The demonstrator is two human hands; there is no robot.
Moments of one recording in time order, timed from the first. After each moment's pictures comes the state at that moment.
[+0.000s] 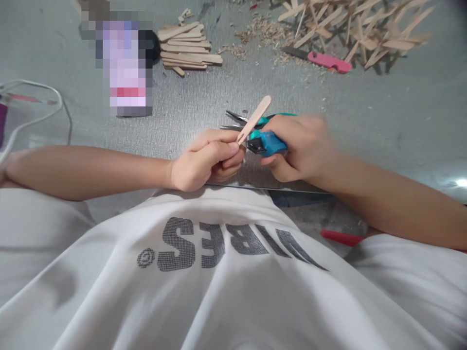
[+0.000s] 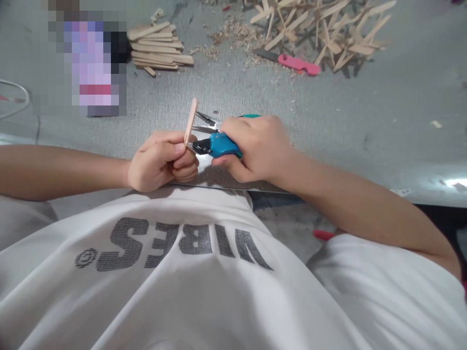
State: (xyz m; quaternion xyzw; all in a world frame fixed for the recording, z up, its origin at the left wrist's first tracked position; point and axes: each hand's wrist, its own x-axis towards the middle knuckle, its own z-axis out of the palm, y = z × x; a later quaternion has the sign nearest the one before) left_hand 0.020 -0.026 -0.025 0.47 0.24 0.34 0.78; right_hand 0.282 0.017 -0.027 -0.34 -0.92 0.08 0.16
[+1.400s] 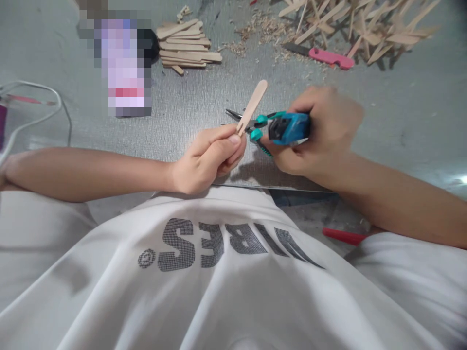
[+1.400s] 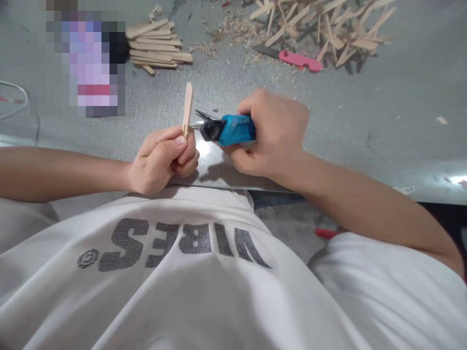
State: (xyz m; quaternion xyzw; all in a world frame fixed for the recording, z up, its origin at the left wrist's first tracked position) left_hand 0.027 -0.022 -0.040 0.56 0.19 0.43 0.68; right_hand 0.293 0.009 -0.042 -0.45 -0.86 -0.05 0.21
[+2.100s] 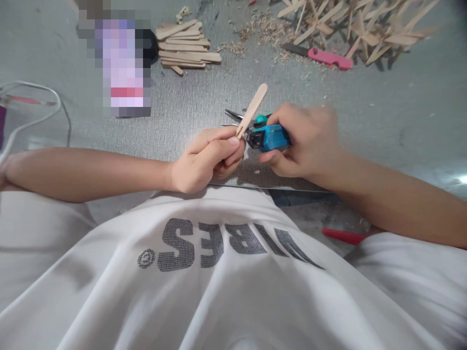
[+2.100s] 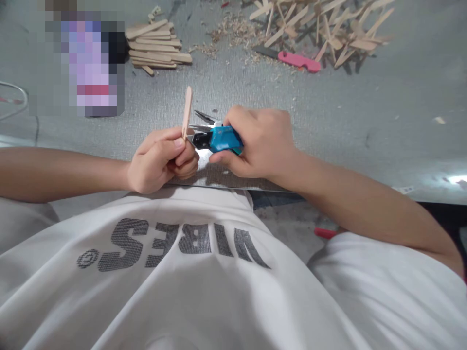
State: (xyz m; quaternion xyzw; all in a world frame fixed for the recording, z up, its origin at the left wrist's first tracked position) left_hand 0.024 -0.027 -0.034 0.48 0.18 0.40 0.76; right_hand 0.288 0.017 -0.037 -0.37 -0.90 0.04 0.21
